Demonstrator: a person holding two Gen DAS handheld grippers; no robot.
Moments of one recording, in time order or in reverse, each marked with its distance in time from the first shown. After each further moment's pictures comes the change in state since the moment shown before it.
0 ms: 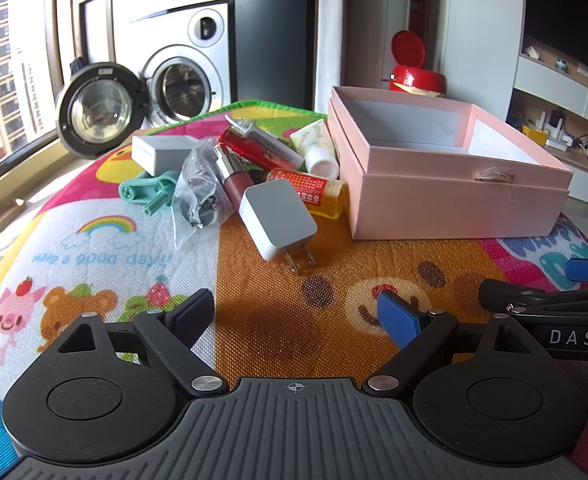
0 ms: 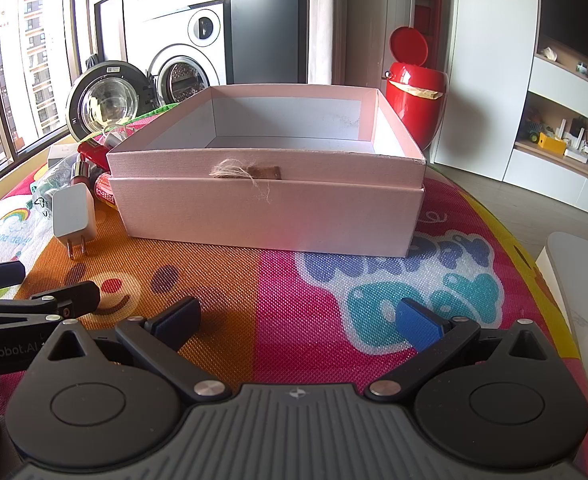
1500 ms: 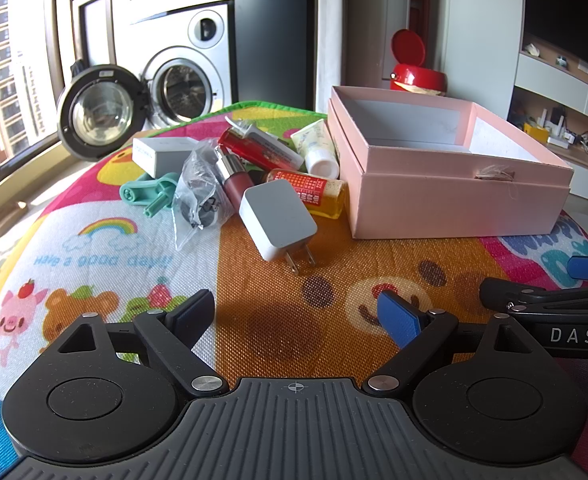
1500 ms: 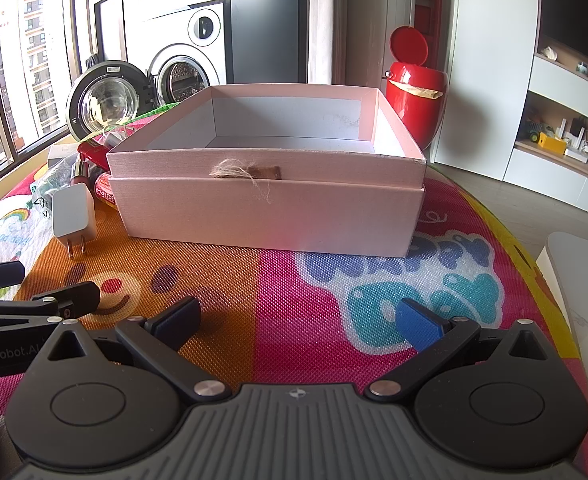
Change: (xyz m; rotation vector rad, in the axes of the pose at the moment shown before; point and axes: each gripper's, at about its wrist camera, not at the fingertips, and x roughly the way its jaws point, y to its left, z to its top) left arm 0.000 0.000 0.000 0.004 0.000 0.003; right arm 0.001 0.001 0.000 -0.002 0.001 -0.001
